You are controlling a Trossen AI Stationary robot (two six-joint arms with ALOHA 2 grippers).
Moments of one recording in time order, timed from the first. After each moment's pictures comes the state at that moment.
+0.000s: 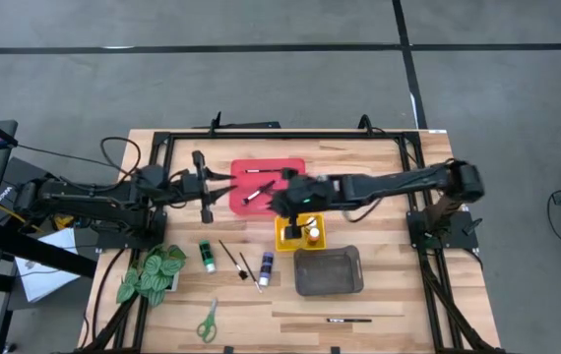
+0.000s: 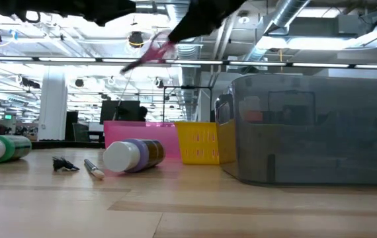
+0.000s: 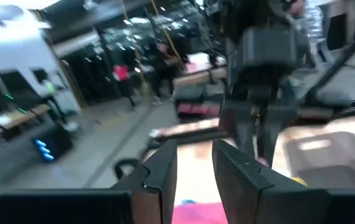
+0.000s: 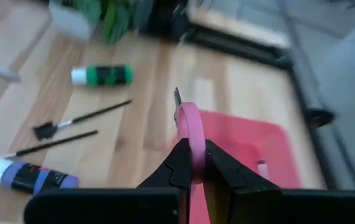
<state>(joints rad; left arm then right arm) 0.06 0.76 0.47 0.36 -0.16 0.31 0.06 1.70 1.38 -0.28 0.18 -0.23</state>
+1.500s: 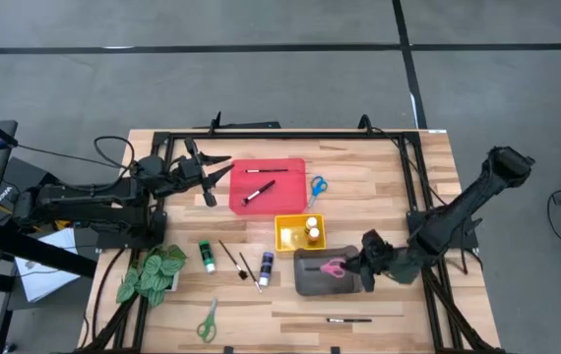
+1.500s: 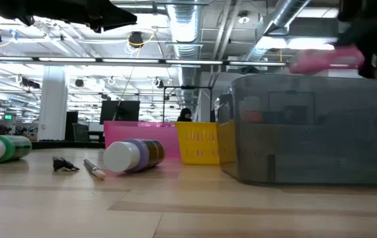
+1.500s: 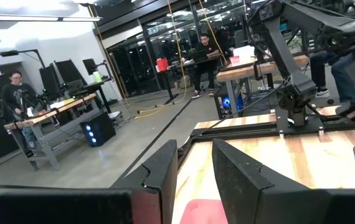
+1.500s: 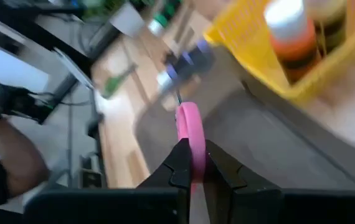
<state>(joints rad) 0.21 0.75 0.47 0.37 -0.19 0.31 0.75 1.17 0.54 -0.02 0.62 1.22</state>
